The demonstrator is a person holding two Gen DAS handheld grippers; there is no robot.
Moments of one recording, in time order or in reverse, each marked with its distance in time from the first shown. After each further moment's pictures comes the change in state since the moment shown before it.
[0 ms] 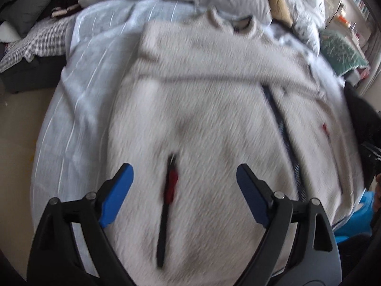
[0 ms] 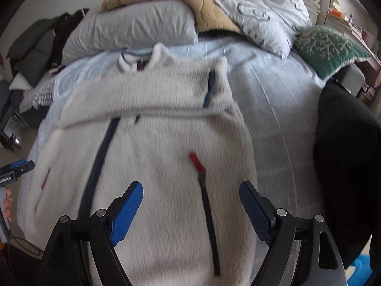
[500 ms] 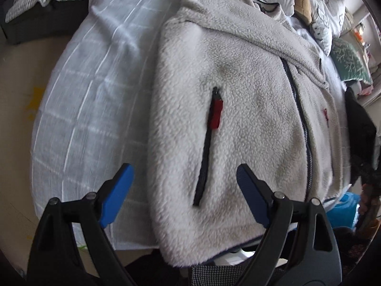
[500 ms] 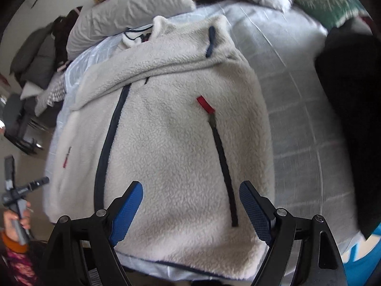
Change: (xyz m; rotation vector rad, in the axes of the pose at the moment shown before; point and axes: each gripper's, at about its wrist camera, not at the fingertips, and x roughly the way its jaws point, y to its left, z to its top) left arm -0.015 0.071 -0.051 -0.160 0.172 -0.098; right arm -0.004 -0.027 -0.046 0.140 0.168 0.185
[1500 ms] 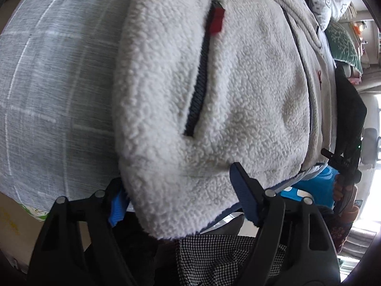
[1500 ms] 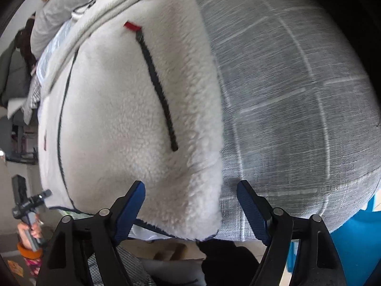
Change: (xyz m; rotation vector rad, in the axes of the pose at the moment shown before) left arm 0.054 -0.011 -0.048 -0.034 0.294 -0.153; right arm 0.043 -0.065 -0.058 0.189 0.291 0.013
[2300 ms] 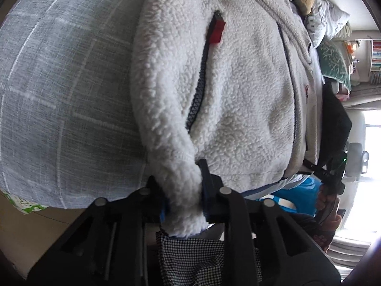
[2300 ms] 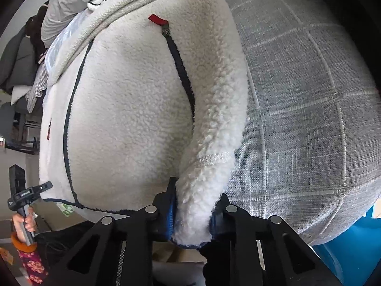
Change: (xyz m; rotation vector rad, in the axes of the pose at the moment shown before) left arm -0.015 0.020 -0.011 -0.081 -0.041 -0.119; right arm -0.004 0.021 0.001 -0.062 -0.035 0.008
